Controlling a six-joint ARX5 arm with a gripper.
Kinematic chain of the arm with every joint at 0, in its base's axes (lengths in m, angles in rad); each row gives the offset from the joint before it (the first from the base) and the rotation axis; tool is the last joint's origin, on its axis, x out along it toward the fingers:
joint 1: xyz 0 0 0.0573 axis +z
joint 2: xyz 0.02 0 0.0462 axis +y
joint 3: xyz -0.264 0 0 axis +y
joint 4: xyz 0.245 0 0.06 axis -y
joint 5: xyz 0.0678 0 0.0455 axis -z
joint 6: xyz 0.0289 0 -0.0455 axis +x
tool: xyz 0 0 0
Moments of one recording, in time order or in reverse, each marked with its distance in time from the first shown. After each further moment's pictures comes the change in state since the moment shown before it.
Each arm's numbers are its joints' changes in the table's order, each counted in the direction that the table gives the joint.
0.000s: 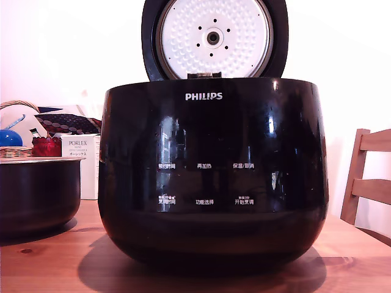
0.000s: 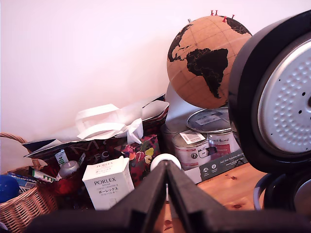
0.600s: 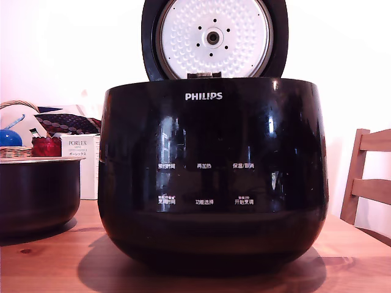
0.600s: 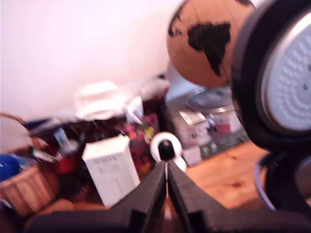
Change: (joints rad) arm 0.040 0.000 -0.009 -0.077 -0.031 0.026
